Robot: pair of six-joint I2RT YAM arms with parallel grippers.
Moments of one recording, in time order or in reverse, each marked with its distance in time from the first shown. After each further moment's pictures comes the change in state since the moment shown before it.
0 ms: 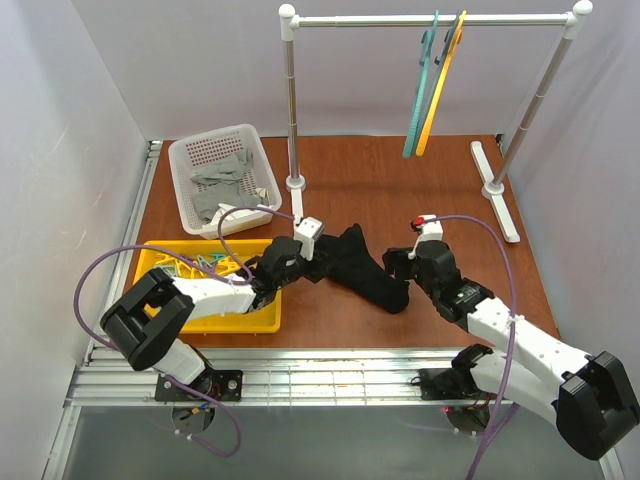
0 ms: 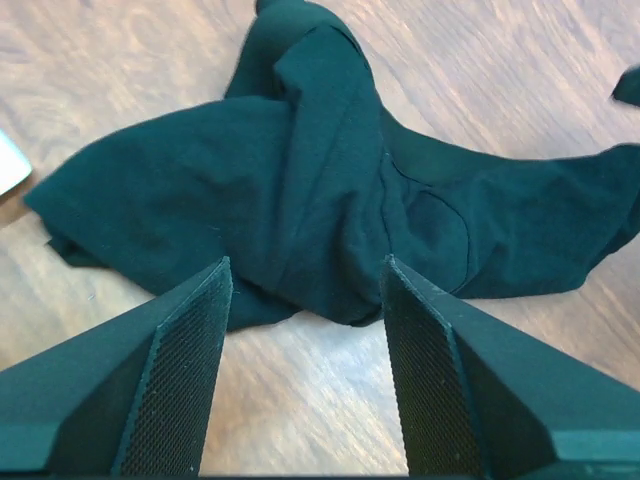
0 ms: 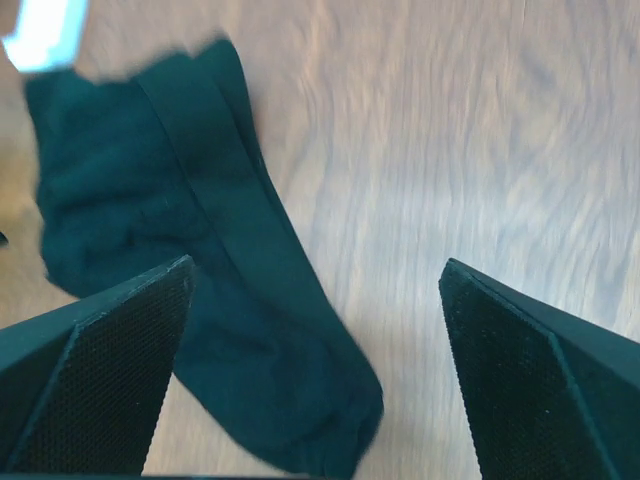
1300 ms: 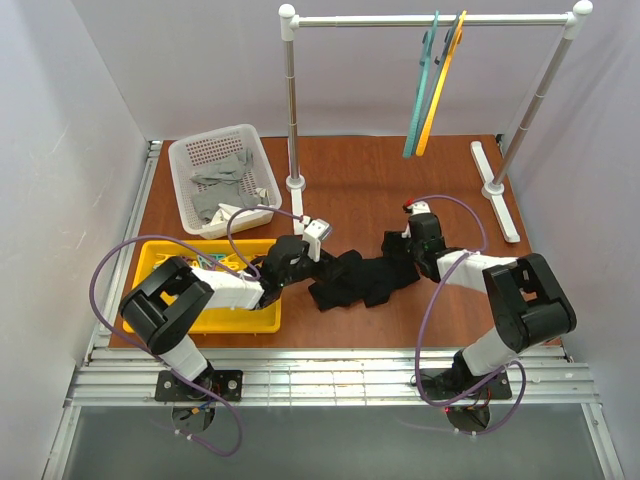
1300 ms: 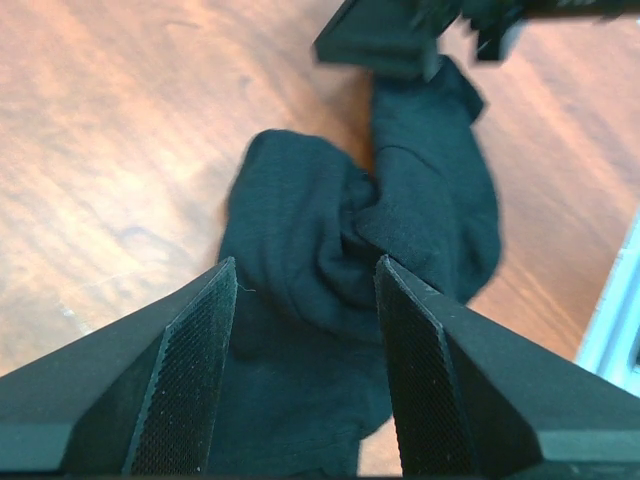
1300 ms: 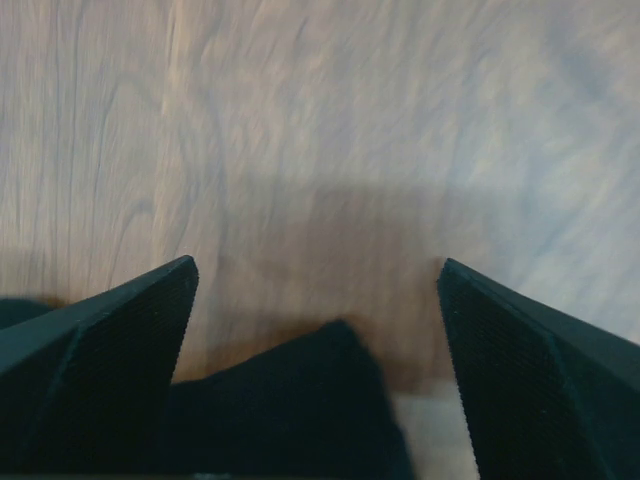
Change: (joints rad) left arm 0.009 0.116 0.013 0.139 0.192 -0.057; right arm -0.246 0.603 0.165 0.269 -0.200 -0.074
